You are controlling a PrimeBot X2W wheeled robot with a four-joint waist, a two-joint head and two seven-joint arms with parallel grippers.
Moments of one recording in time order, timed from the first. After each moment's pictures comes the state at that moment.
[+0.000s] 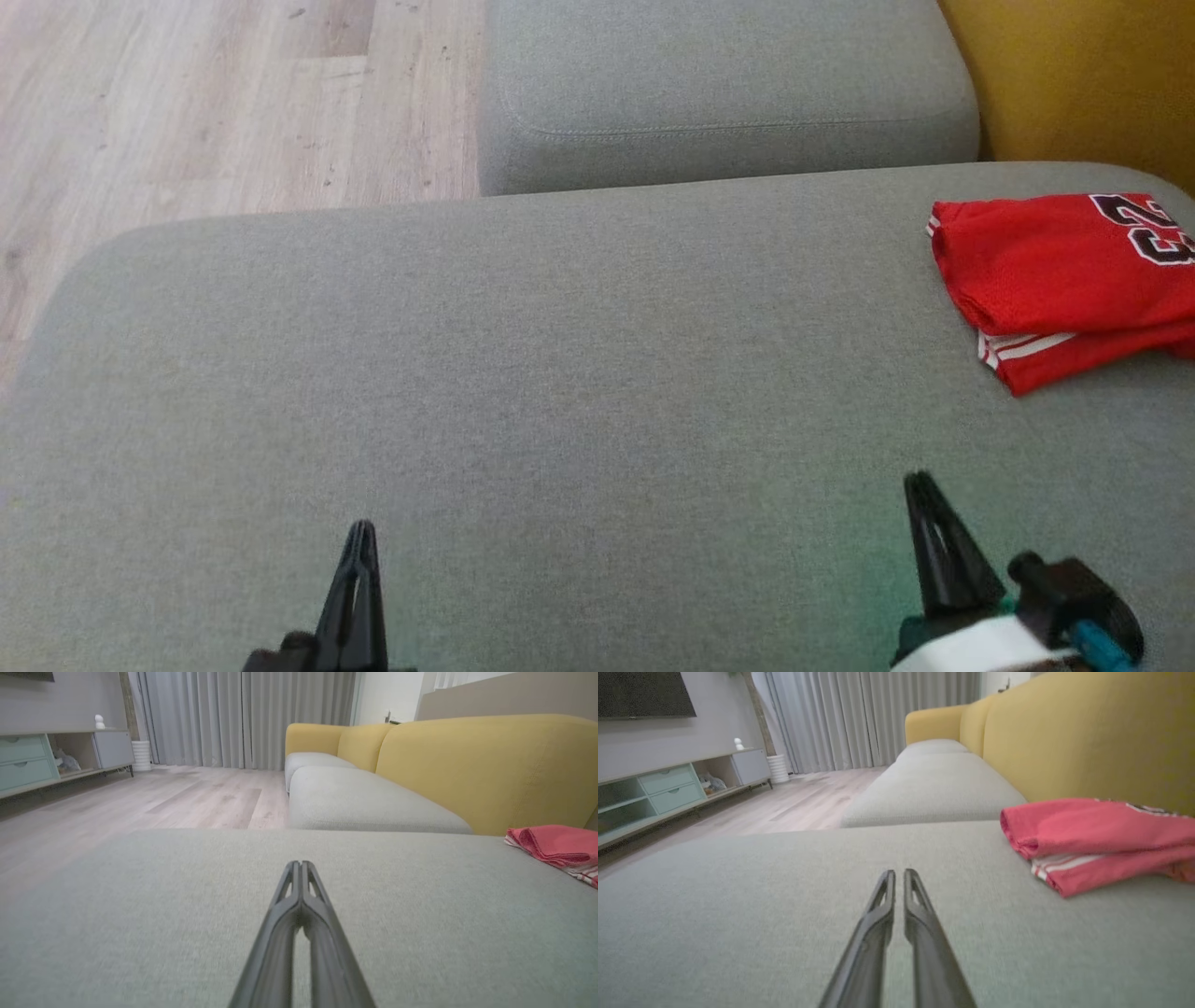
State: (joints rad) left arm 0.18 0.05 -0.19 0.13 -0.16 0.06 -0.26; right arm 0.14 -0.05 0.08 0.20 0.10 0.13 -0.25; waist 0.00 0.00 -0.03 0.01
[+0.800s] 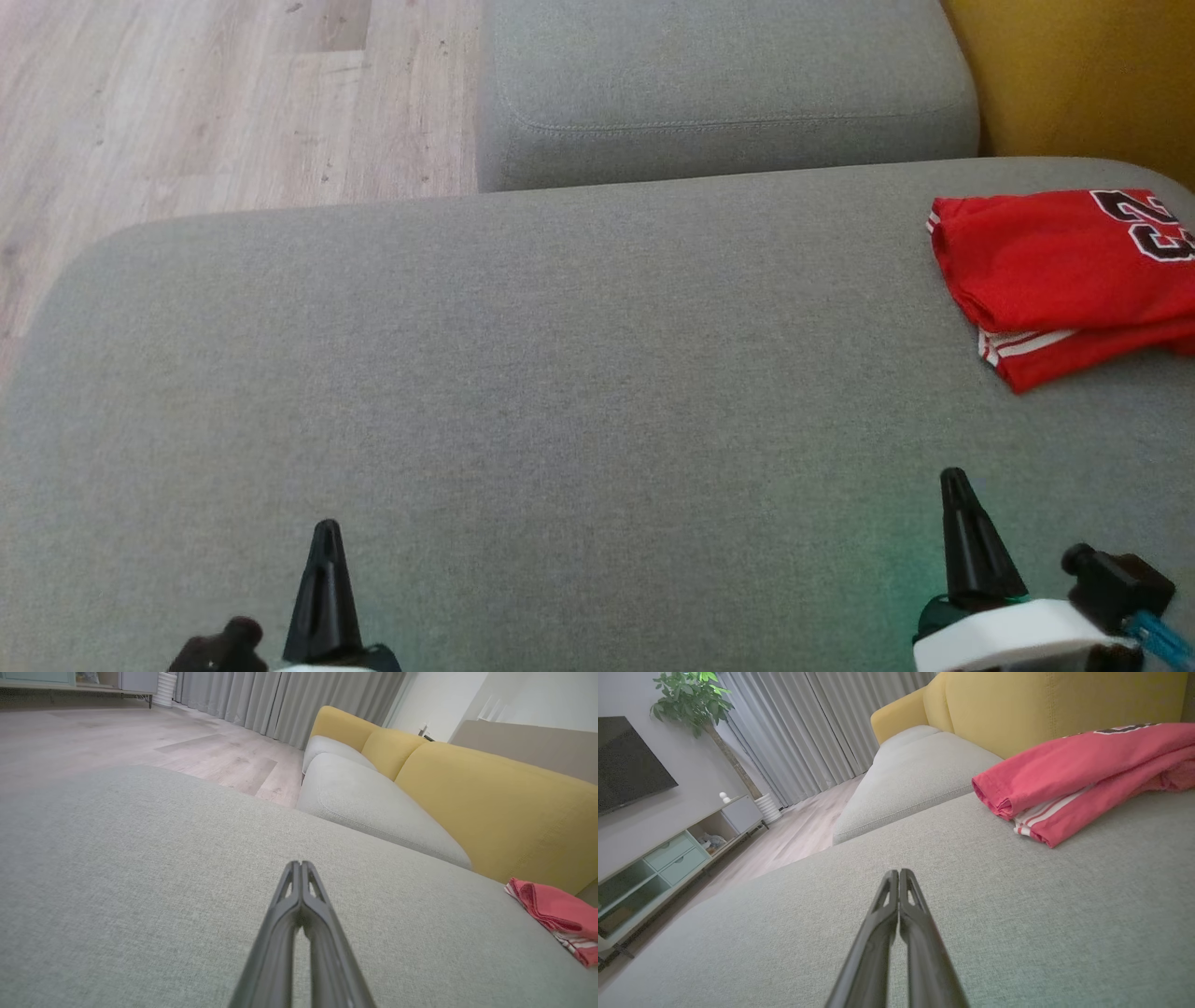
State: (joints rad) left arm 0.16 0.06 -0.16 0.16 -0.46 0.03 -0.20; right arm 0.13 -0.05 0.06 0.22 0.41 0.13 -0.19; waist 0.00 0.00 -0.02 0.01
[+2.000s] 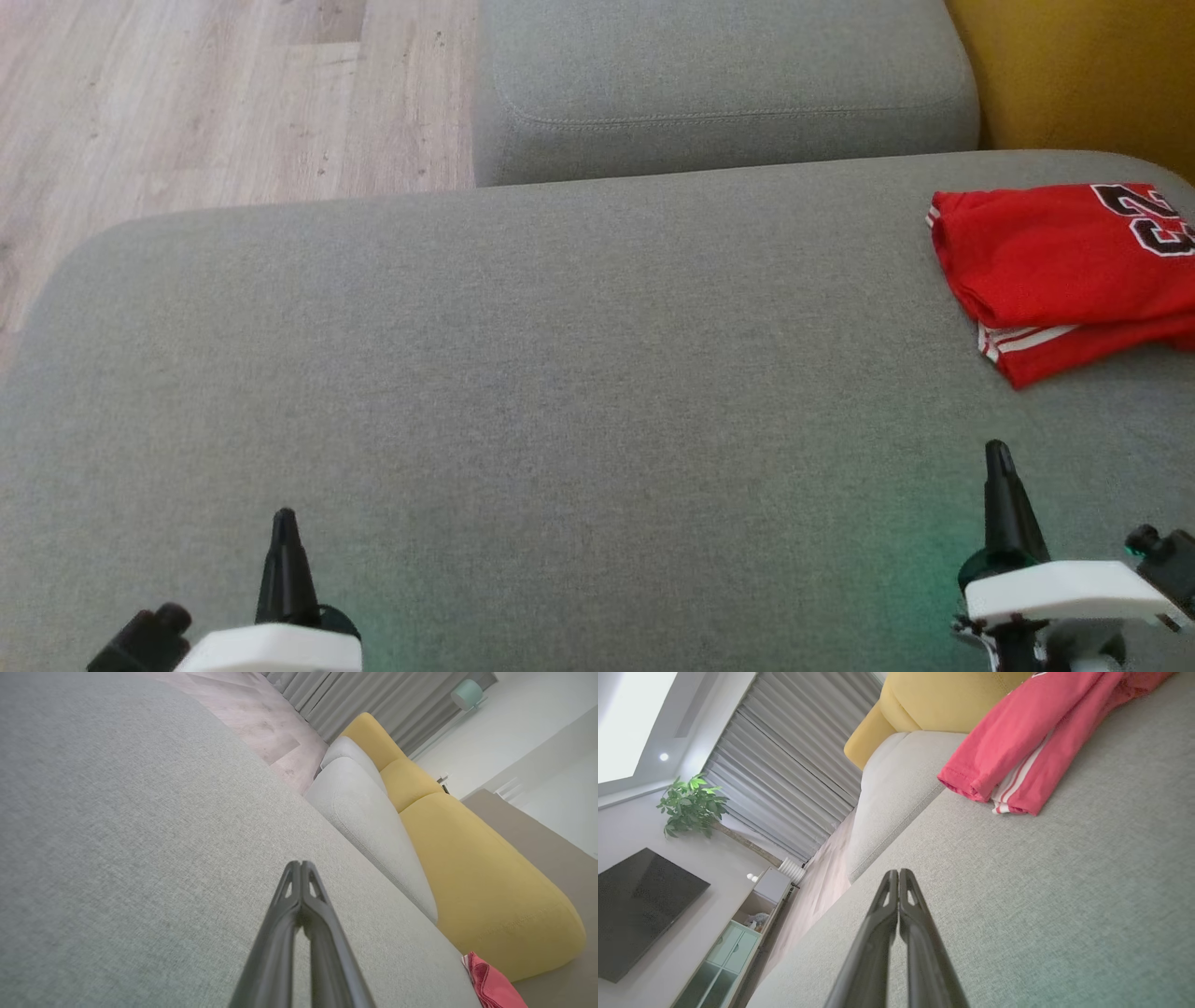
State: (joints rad) left arm 0.10 0.07 -0.11 0.20 -0.88 -0.03 -0.11; right arm 0.07 -0.06 0.02 0.24 0.84 0.13 -0.11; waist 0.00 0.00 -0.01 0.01
